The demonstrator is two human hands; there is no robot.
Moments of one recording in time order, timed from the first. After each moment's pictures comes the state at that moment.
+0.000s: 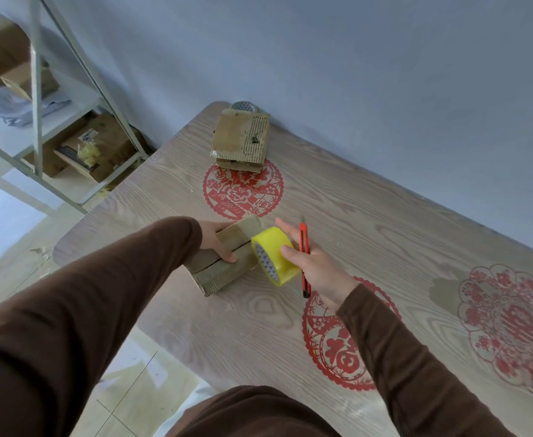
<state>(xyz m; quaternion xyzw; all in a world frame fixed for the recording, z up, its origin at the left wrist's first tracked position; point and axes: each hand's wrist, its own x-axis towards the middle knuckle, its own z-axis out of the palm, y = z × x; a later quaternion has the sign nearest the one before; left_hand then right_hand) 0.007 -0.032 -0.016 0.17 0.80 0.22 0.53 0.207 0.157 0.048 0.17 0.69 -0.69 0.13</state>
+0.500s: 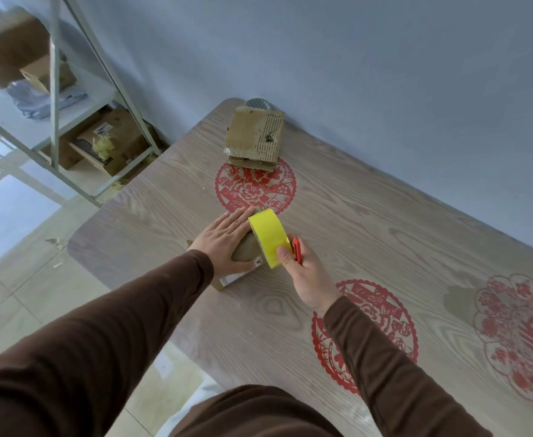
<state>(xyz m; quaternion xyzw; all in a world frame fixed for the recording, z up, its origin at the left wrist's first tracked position) 0.047 -0.050 -0.046 0.45 0.88 0.04 0.13 0.198 0.128 0.018 0.16 0.76 -0.63 0.05</state>
